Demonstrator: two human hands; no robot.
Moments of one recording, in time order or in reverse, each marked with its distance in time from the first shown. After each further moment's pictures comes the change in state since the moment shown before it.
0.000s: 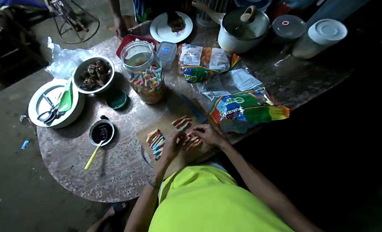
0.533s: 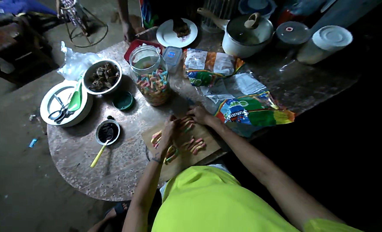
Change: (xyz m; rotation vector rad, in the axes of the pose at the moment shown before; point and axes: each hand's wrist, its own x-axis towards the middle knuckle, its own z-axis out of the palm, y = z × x) left_hand 0.068 -0.036 -0.017 0.328 -0.095 -0.241; right_hand 0.107 -0.017 -0.020 -0.745 -0.158 -0.022
